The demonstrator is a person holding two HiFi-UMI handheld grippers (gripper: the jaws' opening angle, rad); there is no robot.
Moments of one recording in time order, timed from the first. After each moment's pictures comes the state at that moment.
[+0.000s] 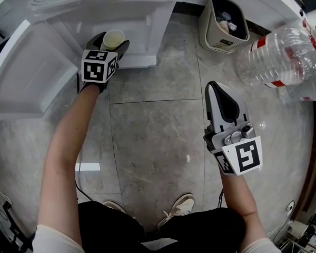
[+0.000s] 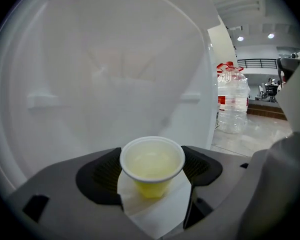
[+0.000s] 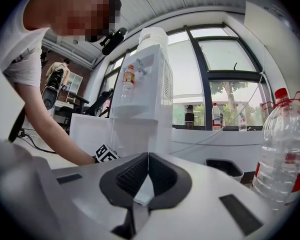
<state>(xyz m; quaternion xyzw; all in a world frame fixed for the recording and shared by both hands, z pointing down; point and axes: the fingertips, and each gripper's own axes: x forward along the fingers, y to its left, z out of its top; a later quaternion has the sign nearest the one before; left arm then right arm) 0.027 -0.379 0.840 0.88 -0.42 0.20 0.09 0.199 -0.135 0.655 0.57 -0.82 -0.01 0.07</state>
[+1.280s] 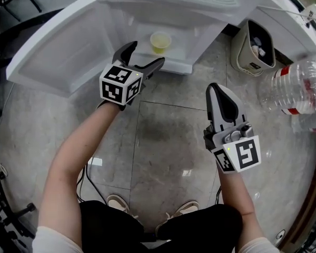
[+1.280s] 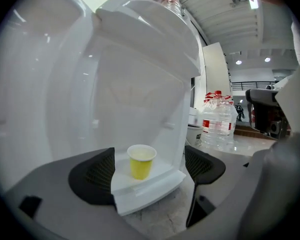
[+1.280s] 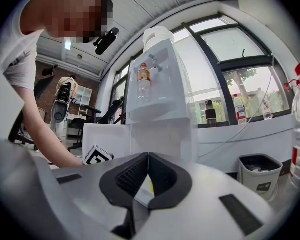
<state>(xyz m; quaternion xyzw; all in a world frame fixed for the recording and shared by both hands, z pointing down) -0.018 -0.299 0.781 0.91 -0.39 0.10 0.11 0.108 -0.159 0.660 0.50 -0.87 0.01 0.02</state>
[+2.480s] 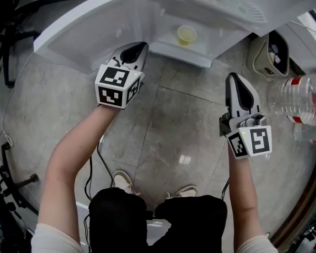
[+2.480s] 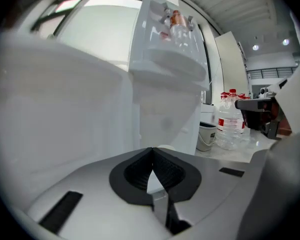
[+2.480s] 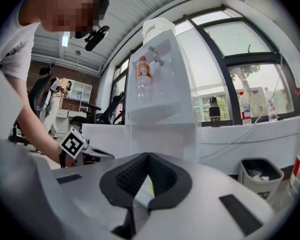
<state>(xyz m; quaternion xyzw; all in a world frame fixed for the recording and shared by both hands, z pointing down) -0.112 -0.259 0.727 0.85 -0.49 0.14 0.10 0.101 -0.184 0.636 0.49 -0.87 0.02 0.05</state>
